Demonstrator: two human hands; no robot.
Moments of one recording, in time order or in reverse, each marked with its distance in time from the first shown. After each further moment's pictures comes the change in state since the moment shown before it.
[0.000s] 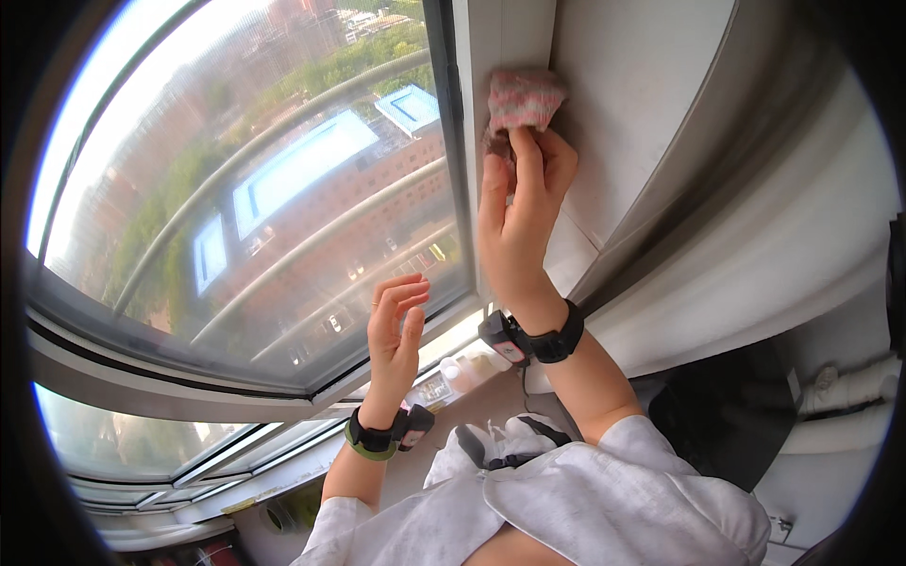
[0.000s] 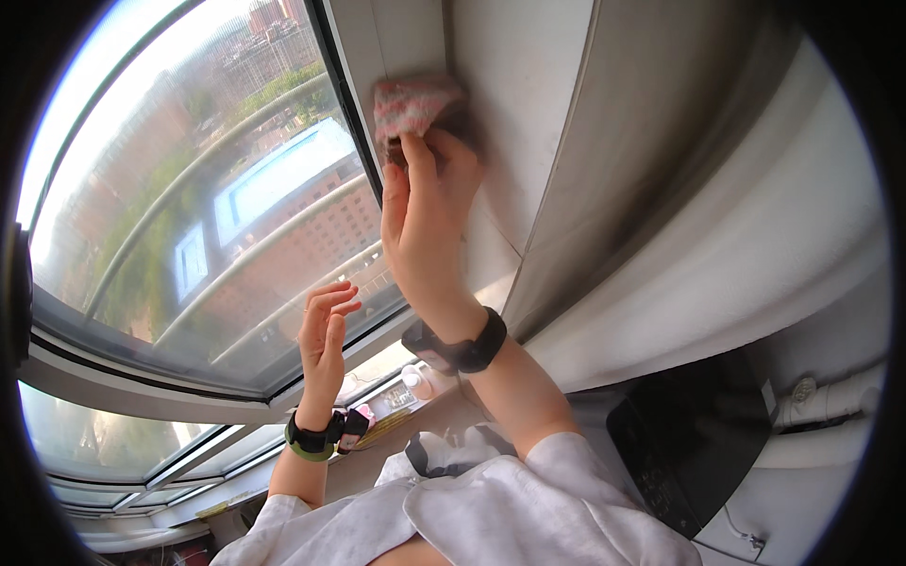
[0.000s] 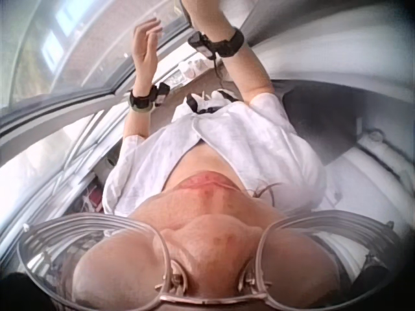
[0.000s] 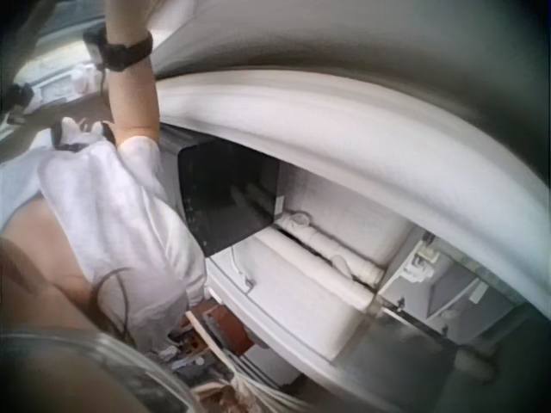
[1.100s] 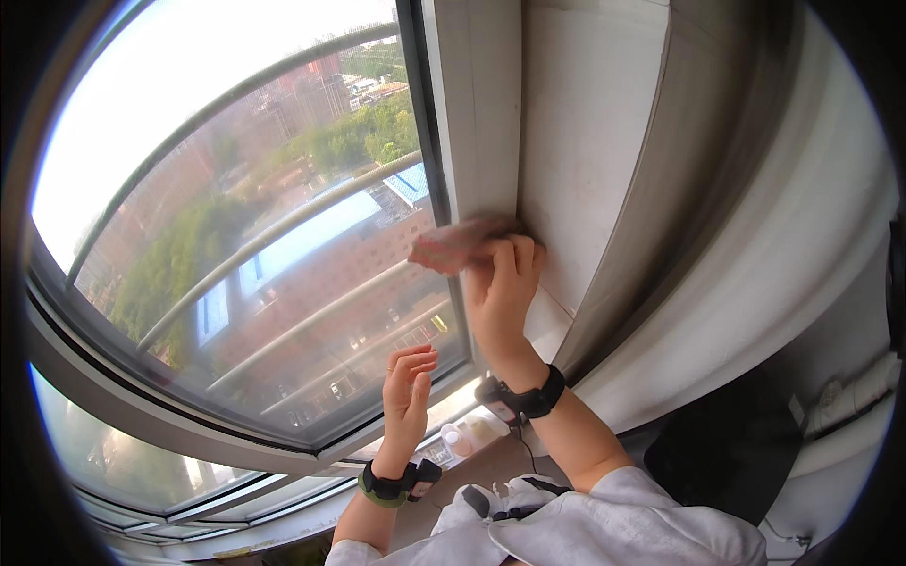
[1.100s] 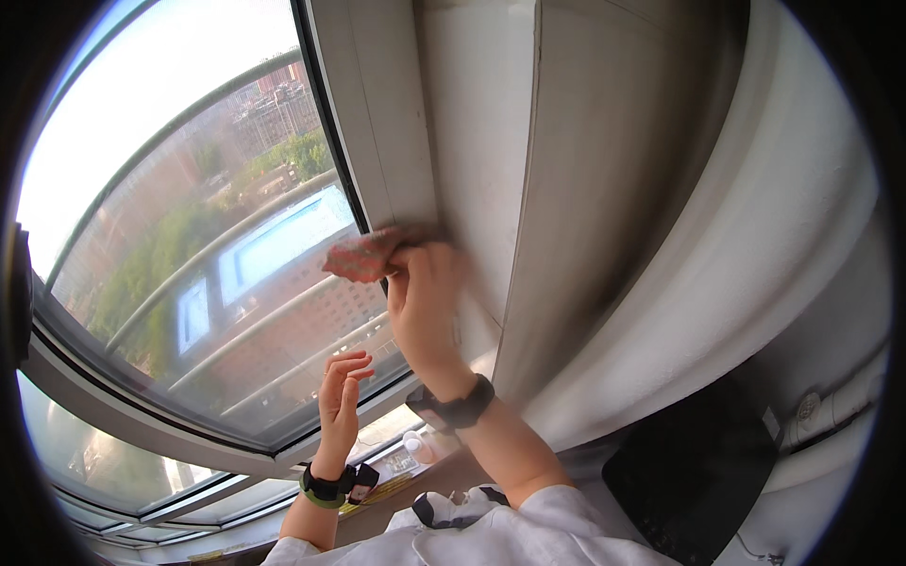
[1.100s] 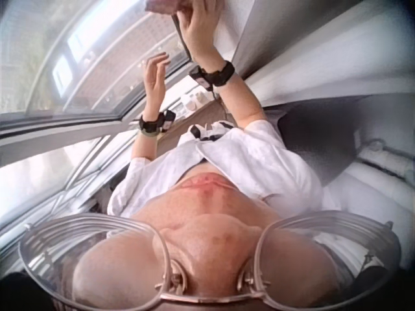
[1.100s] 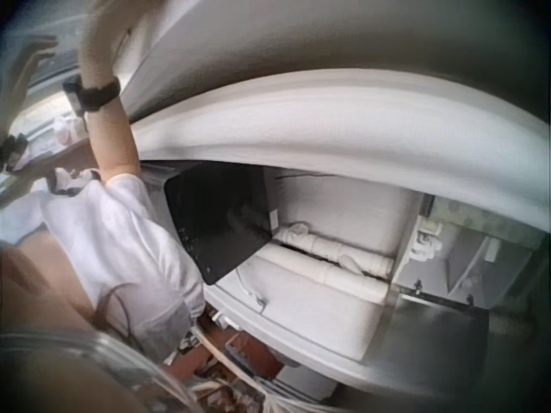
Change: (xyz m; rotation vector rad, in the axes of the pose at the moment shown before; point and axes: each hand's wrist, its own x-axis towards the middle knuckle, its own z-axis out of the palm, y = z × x) left_hand -0.004 0.007 0.009 -0.005 -0.018 0.003; right_hand -0.008 -0.002 -0.005 -0.106 -0.032 0.000
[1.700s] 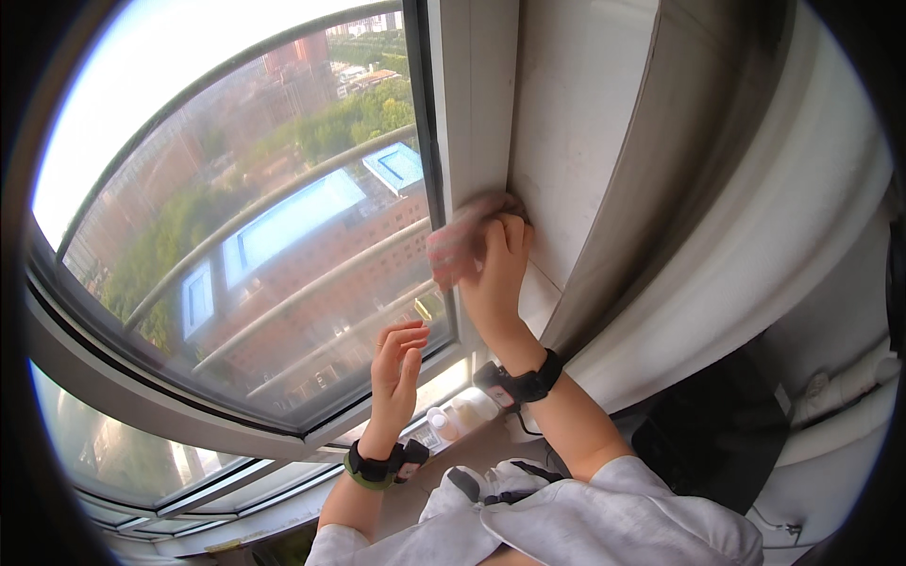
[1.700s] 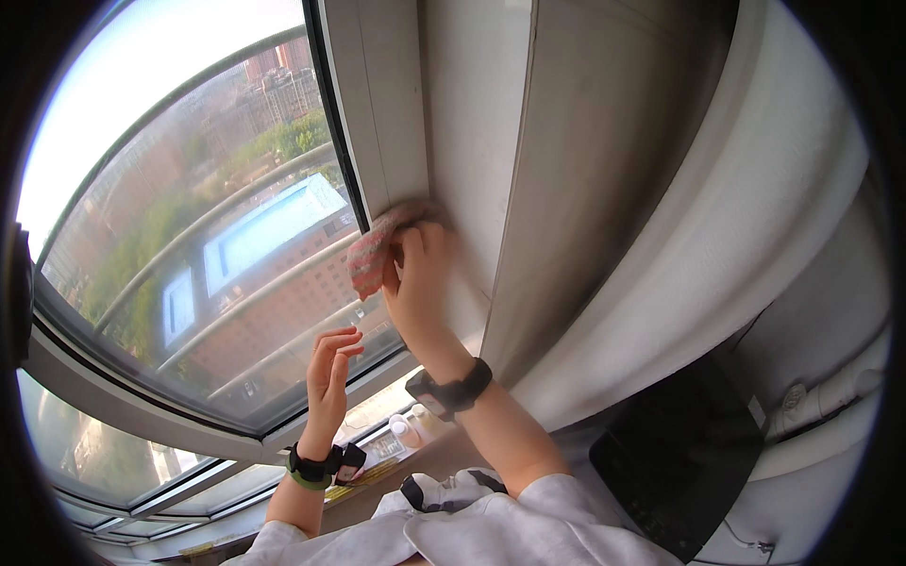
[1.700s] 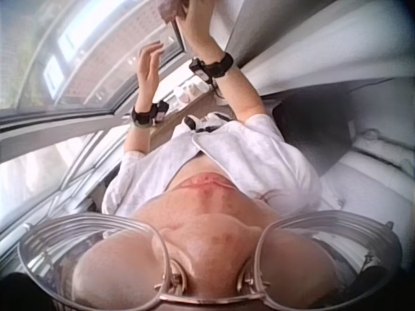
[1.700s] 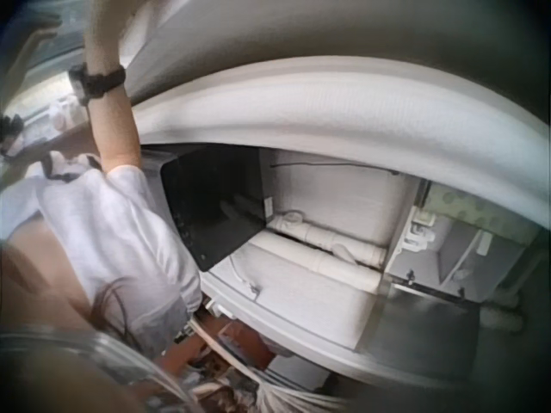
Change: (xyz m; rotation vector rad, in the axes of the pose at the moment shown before) left_hand 0.003 0.008 0.004 0.013 -0.049 0.022; right_hand -0.006 0.008 -0.012 0.019 -0.097 0.052
